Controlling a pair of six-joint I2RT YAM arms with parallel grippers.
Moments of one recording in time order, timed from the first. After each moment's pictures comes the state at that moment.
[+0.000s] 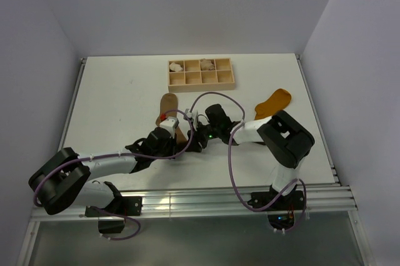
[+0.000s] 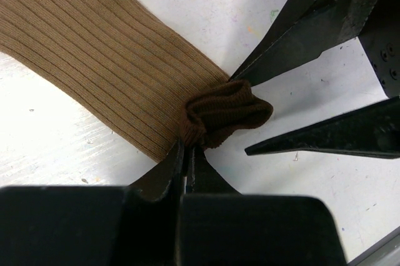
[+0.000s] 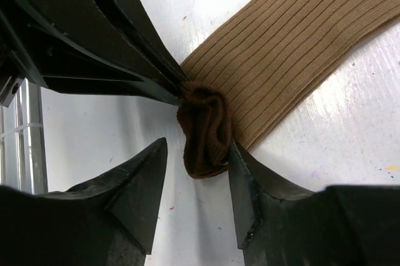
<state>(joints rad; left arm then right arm) -0.82 1.32 0.43 0.20 -0.13 -0.47 0.70 1.78 0.77 0.35 -0.72 -0.07</state>
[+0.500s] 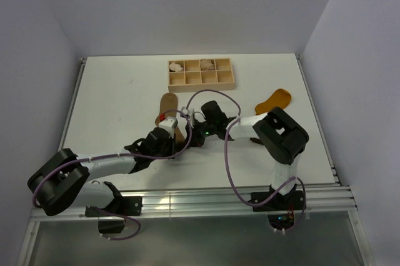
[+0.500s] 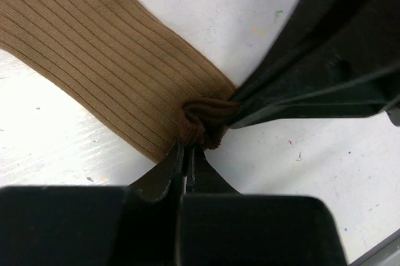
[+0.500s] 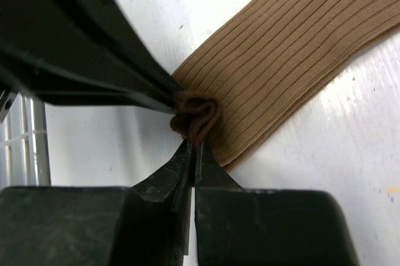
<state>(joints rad) -0.82 1.31 0.42 0.20 -0.12 -0.47 0.70 1.83 0.83 0.30 -0.74 -0.06</state>
